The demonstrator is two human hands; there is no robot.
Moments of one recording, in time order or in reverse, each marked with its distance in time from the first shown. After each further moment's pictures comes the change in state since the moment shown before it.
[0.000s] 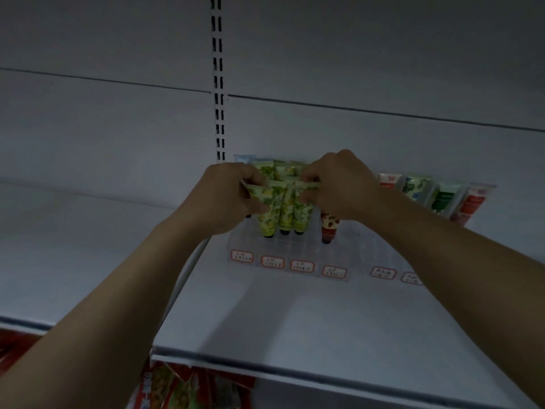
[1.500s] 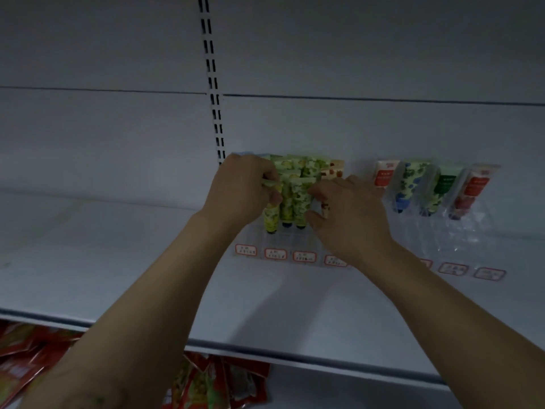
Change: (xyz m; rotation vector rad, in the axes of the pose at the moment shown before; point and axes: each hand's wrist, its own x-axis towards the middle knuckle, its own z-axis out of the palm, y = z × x) left_hand 0.008 0.028 0.020 0.195 0.116 0.050; right_hand -0.063 -0.011 0.041 0.093 0.343 0.120
